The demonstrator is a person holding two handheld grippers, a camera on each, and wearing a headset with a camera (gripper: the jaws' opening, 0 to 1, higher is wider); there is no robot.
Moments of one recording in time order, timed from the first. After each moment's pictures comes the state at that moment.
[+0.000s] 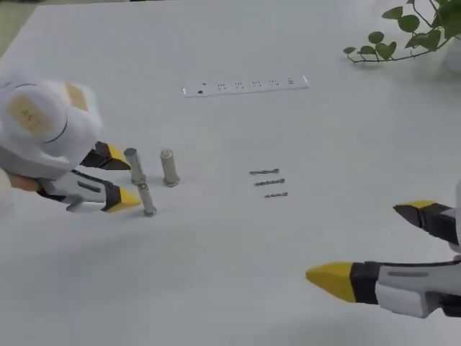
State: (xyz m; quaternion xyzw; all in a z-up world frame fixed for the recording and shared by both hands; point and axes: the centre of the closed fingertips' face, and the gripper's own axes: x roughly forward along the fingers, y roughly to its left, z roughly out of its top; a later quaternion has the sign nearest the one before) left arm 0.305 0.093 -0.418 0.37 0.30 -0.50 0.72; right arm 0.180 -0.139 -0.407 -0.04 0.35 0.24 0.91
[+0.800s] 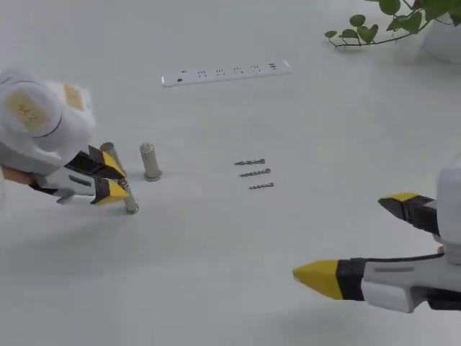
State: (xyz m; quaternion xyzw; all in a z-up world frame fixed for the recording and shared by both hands) left arm 0.316 0.087 -0.449 0.37 0.32 -0.53 0.69; right arm 0.180 -0.138 -0.416 -0.04 0.37 0.23 0.90
